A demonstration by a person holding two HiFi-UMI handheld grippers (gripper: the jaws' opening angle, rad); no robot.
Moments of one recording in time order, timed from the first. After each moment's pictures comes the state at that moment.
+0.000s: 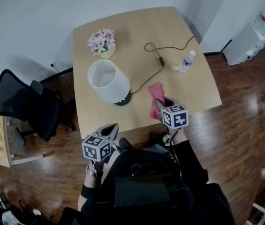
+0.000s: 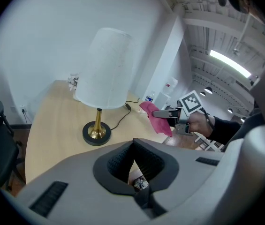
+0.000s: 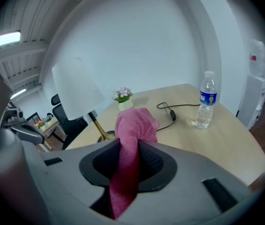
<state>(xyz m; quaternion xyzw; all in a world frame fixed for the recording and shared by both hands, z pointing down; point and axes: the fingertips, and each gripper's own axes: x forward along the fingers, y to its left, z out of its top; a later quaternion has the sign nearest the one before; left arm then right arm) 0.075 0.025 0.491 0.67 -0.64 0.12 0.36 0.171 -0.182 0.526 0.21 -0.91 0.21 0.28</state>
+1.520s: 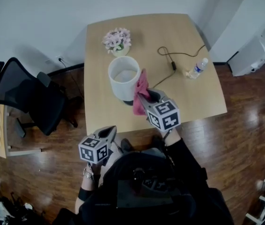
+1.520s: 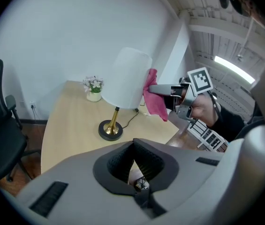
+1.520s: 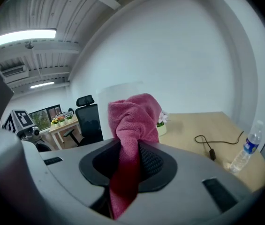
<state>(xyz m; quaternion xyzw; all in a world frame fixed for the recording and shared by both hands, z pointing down) 0.031 0.080 0.477 0.65 -0.66 0.09 0.36 0.039 -0.099 0.408 0.09 -0.97 0.10 0.21</state>
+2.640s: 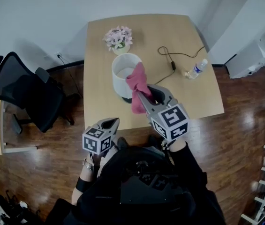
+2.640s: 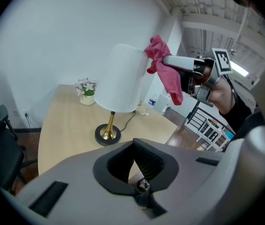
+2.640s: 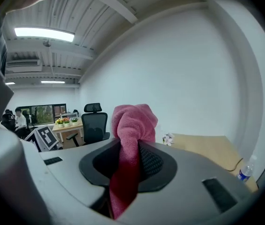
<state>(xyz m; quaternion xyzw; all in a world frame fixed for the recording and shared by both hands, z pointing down) 0.027 0.057 0.480 0.68 -0.64 0.11 0.34 0.047 -0.062 0.316 0.07 -0.99 0.03 0.15</state>
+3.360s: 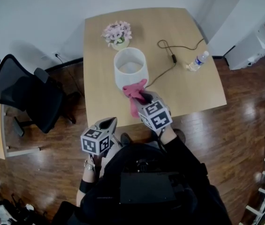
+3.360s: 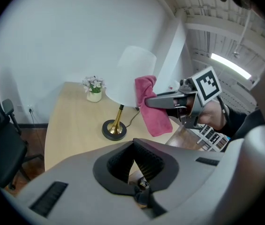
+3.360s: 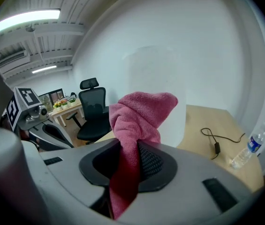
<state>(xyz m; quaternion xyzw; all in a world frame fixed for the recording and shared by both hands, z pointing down) 0.008 0.086 0.493 0.67 -0.65 0.11 0.35 0.022 -0.038 0.454 0.07 -0.95 0.07 0.30</state>
